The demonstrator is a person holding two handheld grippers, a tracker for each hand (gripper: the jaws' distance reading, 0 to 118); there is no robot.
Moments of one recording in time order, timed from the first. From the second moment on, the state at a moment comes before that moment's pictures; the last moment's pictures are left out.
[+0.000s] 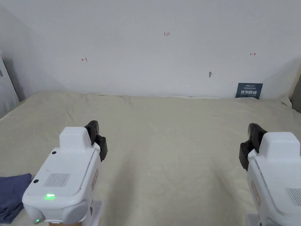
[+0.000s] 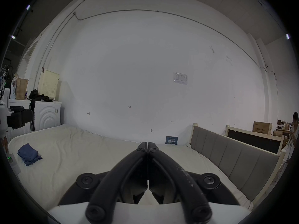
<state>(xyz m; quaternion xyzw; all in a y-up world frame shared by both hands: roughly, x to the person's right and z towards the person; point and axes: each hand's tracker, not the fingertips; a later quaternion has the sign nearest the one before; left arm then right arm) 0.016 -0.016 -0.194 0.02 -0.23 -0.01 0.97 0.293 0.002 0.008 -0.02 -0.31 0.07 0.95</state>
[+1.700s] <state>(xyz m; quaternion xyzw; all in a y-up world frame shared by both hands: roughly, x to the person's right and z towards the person) 0.014 -0.019 -0.194 0.01 -0.23 -0.01 0.97 0.279 0.010 0.004 -0.01 -0.30 0.08 0.95</state>
